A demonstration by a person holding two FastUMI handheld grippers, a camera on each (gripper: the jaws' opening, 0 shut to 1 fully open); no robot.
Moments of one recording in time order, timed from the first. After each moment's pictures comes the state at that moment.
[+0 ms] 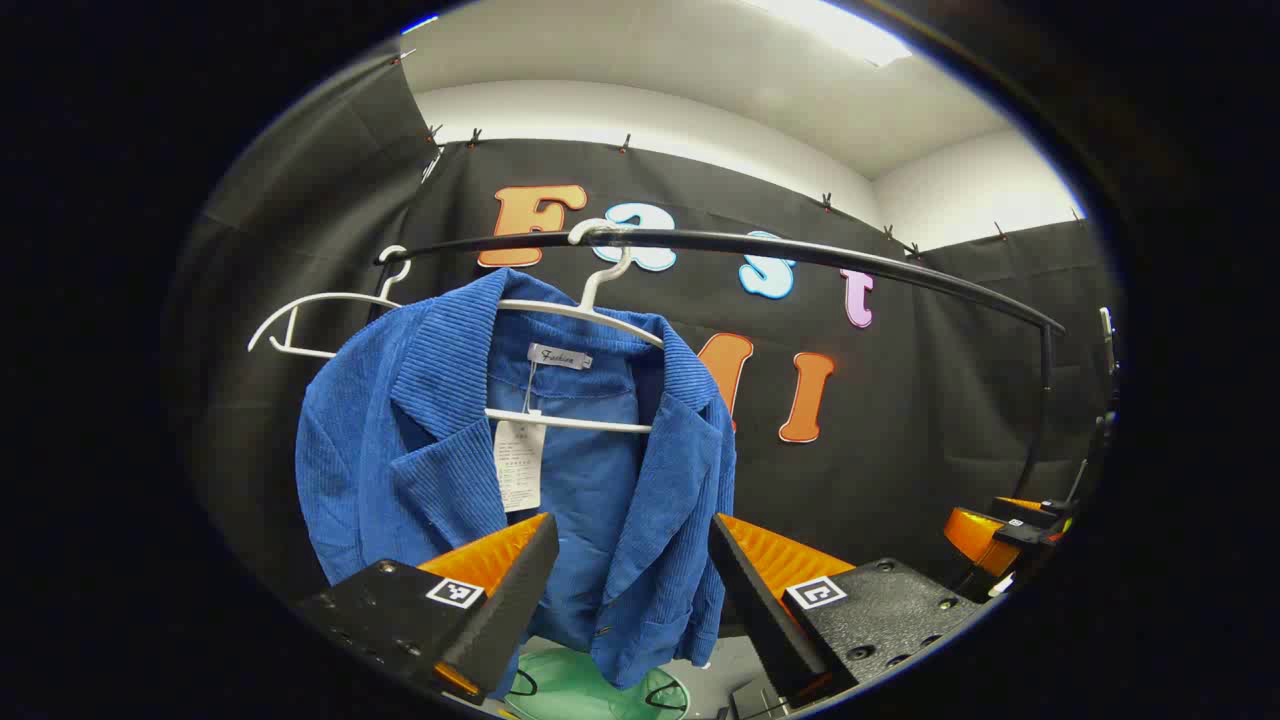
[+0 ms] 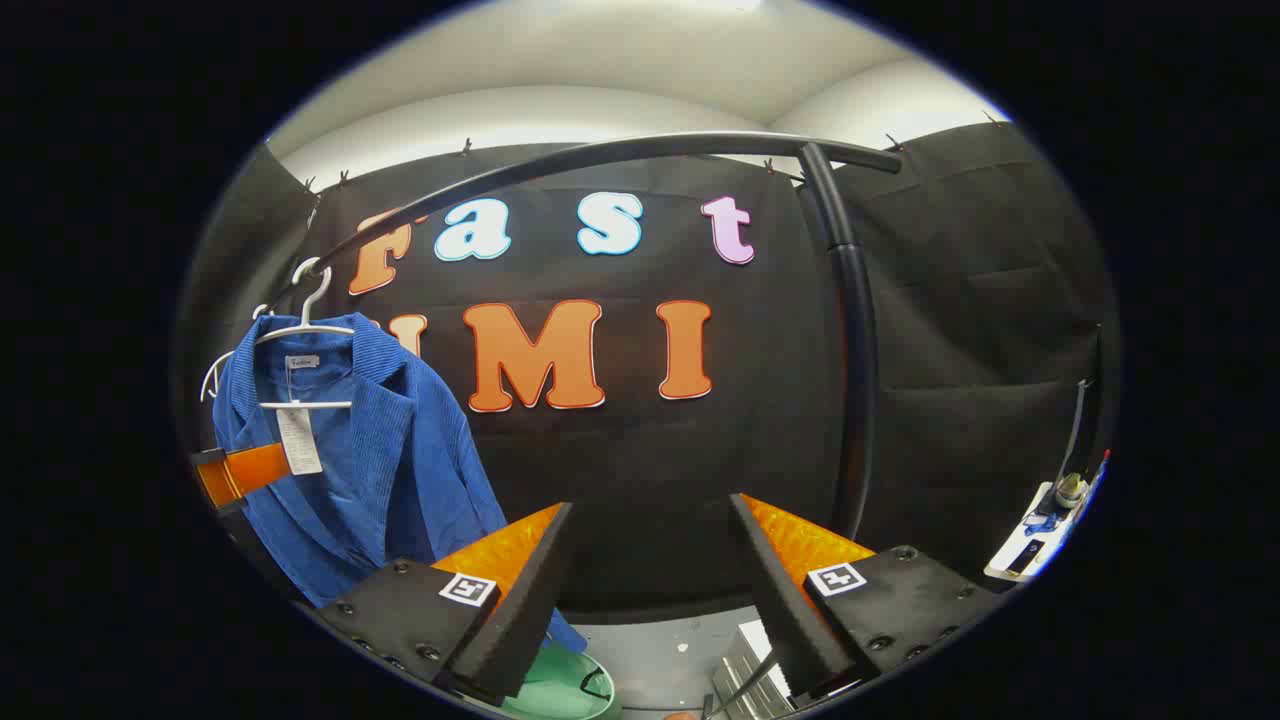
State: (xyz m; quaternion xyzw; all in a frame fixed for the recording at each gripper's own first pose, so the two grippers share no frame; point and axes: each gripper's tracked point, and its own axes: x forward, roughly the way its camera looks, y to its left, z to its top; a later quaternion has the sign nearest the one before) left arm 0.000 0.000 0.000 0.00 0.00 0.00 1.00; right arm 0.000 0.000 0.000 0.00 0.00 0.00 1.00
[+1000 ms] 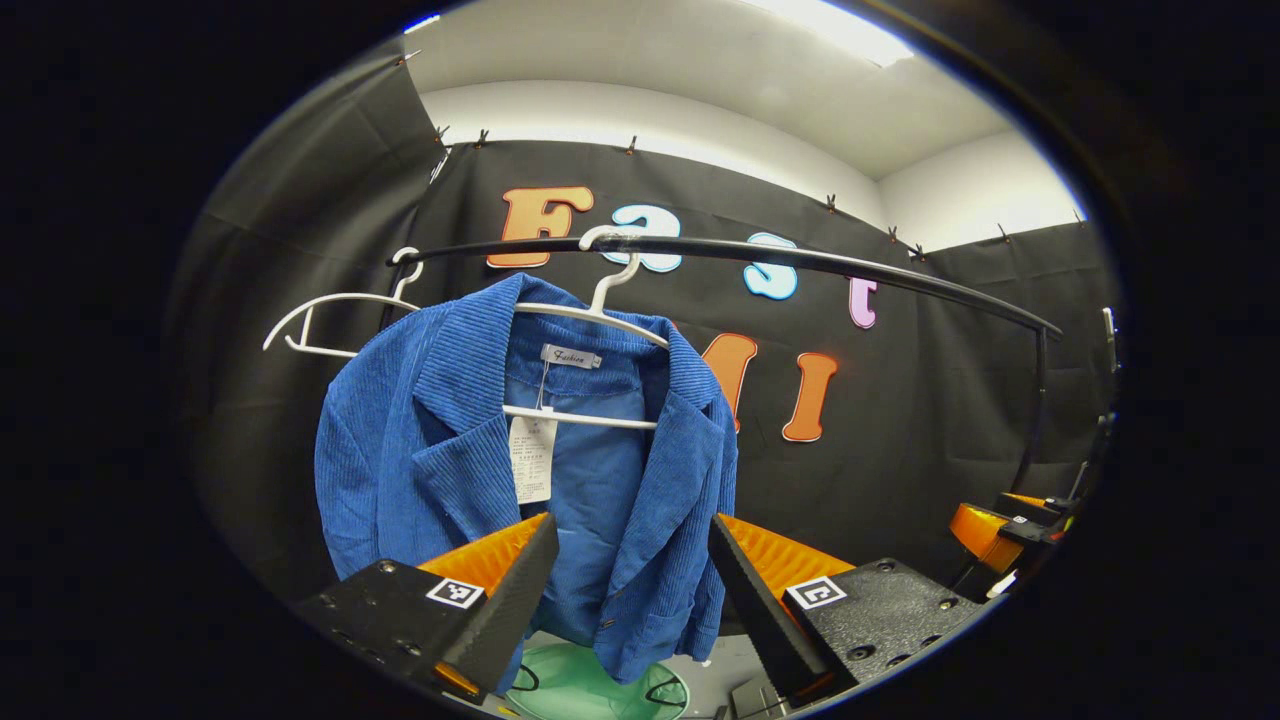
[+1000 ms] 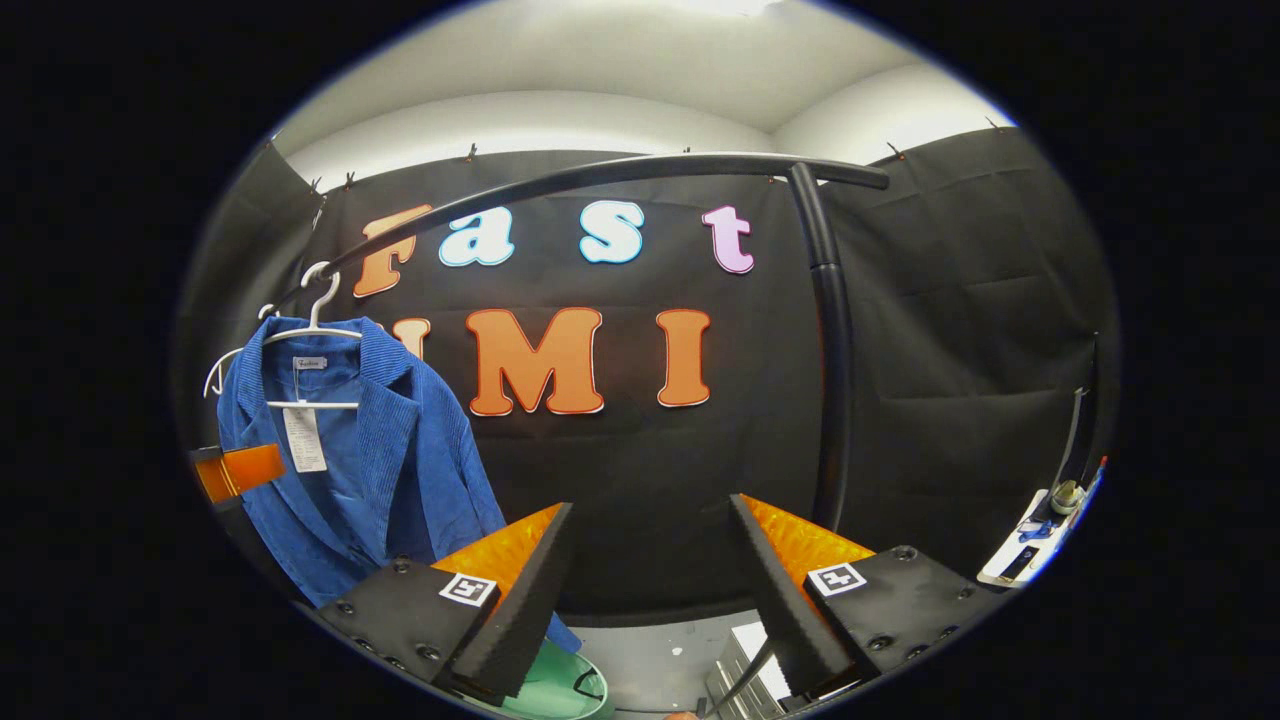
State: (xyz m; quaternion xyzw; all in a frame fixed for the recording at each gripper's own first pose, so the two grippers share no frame) left arm -0.017 0.001 -0.002 -0.01 0.01 0.00 1.00; right arm -0.019 -0.010 0.006 -0.01 -0.01 0.00 1.00
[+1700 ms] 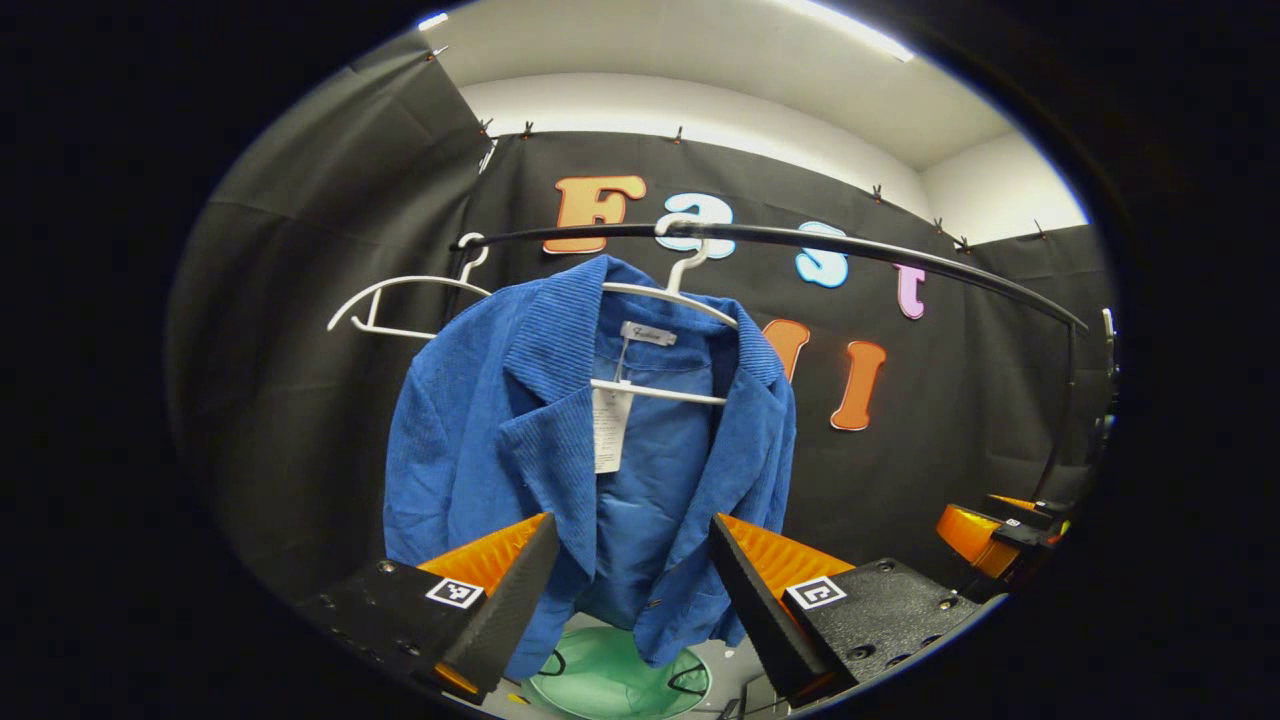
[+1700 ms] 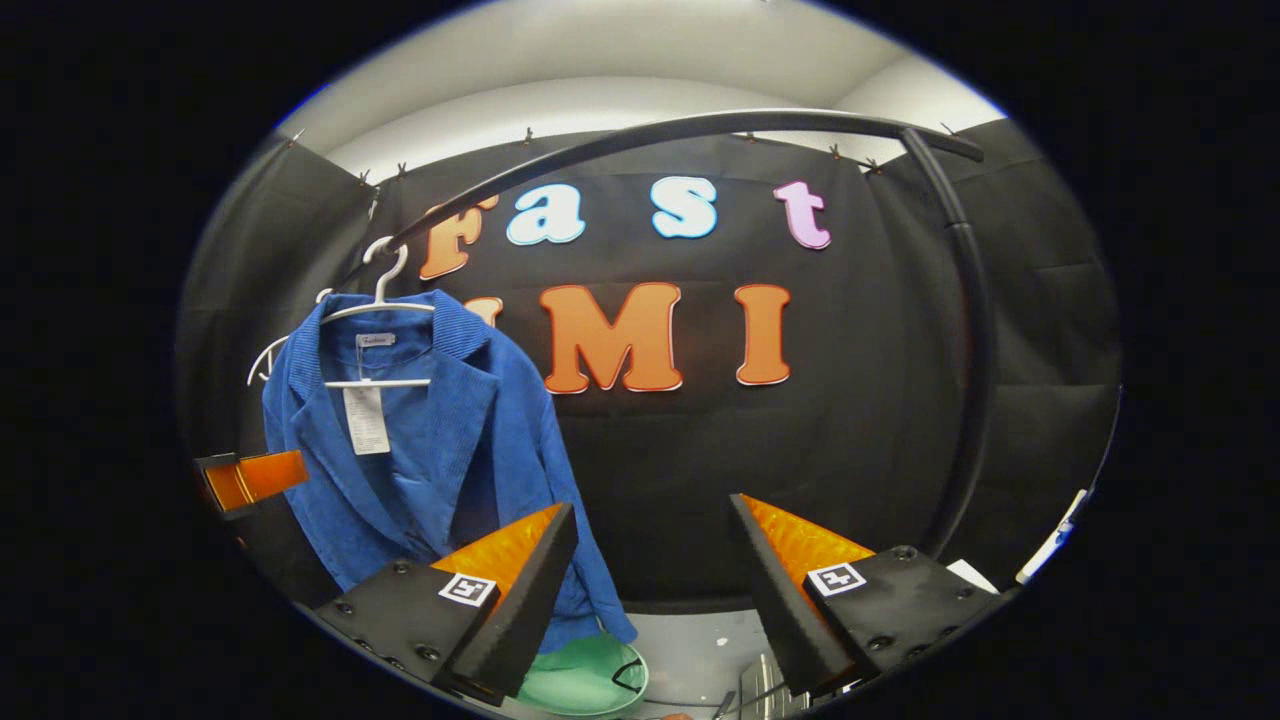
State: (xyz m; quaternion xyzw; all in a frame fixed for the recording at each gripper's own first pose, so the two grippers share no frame) left arm -0.044 0.052 -0.019 -0.01 0.03 0.09 1.00; right arm 0.004 0.073 -0.022 -0.01 0.03 0.12 0.99
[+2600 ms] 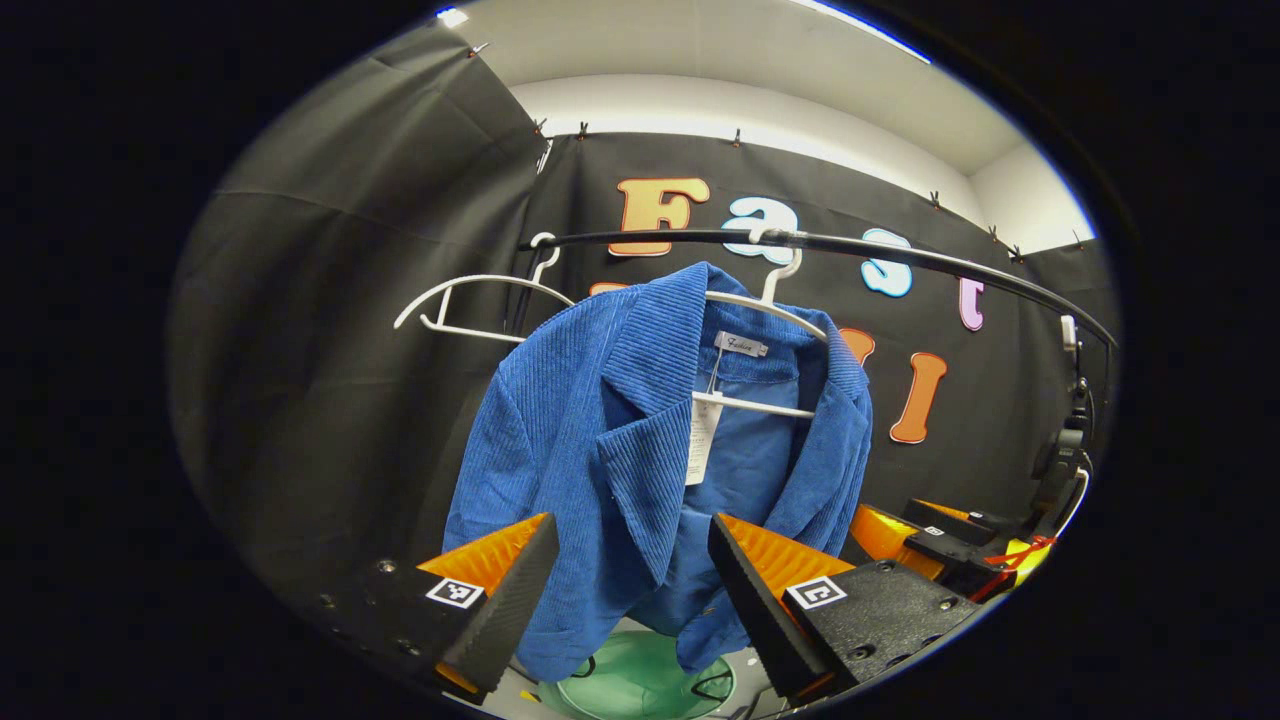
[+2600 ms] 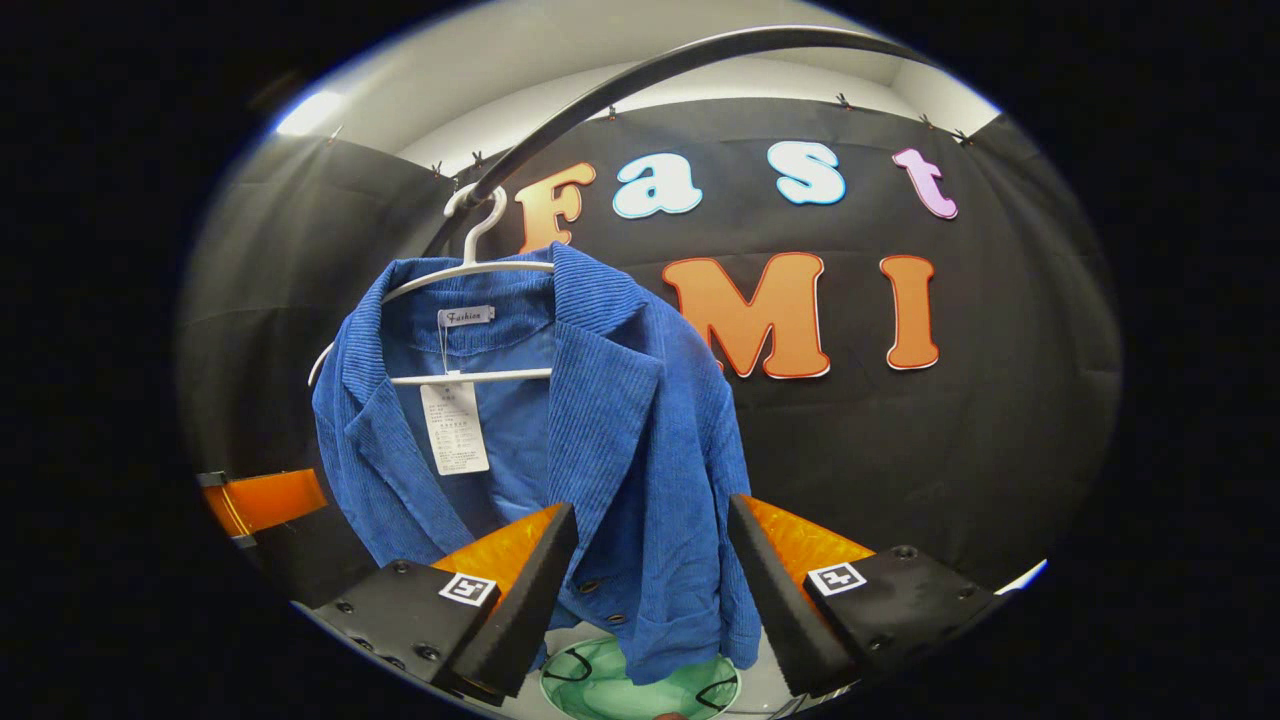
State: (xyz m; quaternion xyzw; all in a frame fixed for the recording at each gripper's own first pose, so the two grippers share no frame) left arm -0.042 0.109 -0.013 -0.02 0.03 0.16 0.99; right arm 0.066 0.234 -0.037 0.00 0.05 0.26 0.96
